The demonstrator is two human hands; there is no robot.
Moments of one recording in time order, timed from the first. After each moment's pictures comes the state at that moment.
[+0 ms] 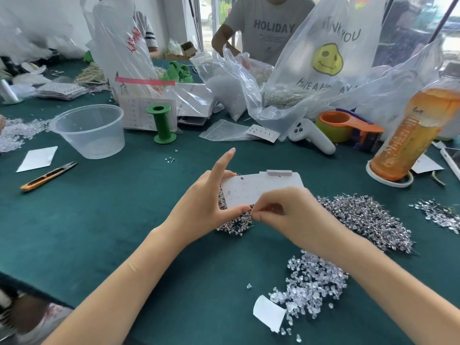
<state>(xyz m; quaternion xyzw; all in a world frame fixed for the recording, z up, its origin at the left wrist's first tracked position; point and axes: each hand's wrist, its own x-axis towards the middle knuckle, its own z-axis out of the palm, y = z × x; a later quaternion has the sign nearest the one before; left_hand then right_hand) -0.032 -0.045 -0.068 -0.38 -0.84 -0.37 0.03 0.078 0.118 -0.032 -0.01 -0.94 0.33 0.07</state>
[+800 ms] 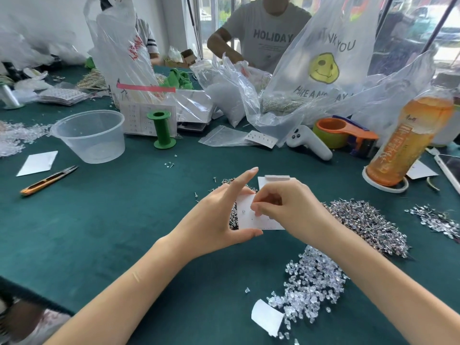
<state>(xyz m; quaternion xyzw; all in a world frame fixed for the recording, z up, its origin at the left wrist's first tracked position) -0.010 -0.039 -0.064 -0.46 -0.82 -0.34 0.01 0.066 0.122 -0.027 -0.03 -0.91 0.41 0.09</state>
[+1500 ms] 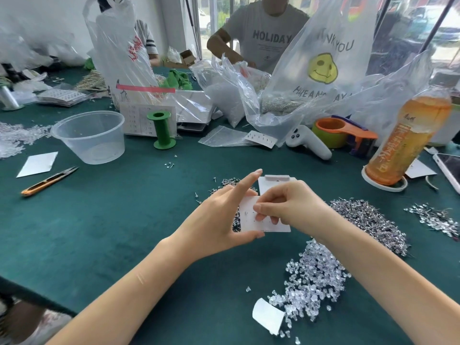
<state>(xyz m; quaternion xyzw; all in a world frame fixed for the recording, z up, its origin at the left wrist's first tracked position) -0.008 -0.038 -0.064 -0.49 -0.81 -0.32 0.03 0.065 0.123 -0.023 -0.12 -0.85 0.52 0.00</state>
